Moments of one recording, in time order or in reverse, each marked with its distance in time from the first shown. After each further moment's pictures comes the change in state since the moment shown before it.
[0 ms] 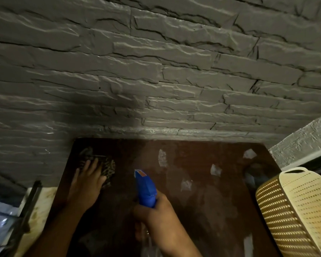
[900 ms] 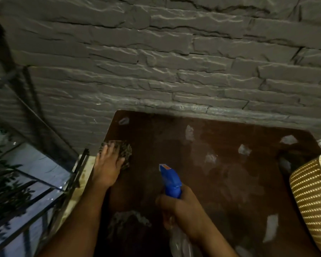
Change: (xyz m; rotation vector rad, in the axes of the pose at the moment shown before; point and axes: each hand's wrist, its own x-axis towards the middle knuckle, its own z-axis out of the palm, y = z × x) left_hand -0.096 -0.006 -0.014 -0.042 -0.015 -0.253; right_hand -0.059 0.069 -0.013 -0.071 -0.146 -0.063
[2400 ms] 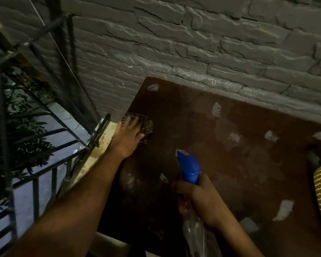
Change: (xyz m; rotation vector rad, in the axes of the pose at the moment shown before) left_hand -0.058 -0.014 0.002 0.066 -0.056 0.070; right_hand -0.034 0.042 0.018 -0.097 -0.060 0.091
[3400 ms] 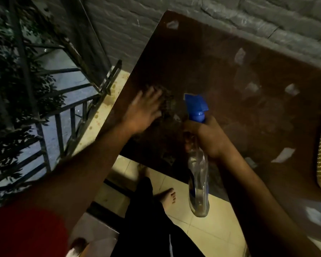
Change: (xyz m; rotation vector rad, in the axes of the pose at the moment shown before) left_hand -0.111 0.015 0.014 0.108 -0.069 0.209; right_hand -0.013 0.014 0.013 -0.149 -0.077 -0.047
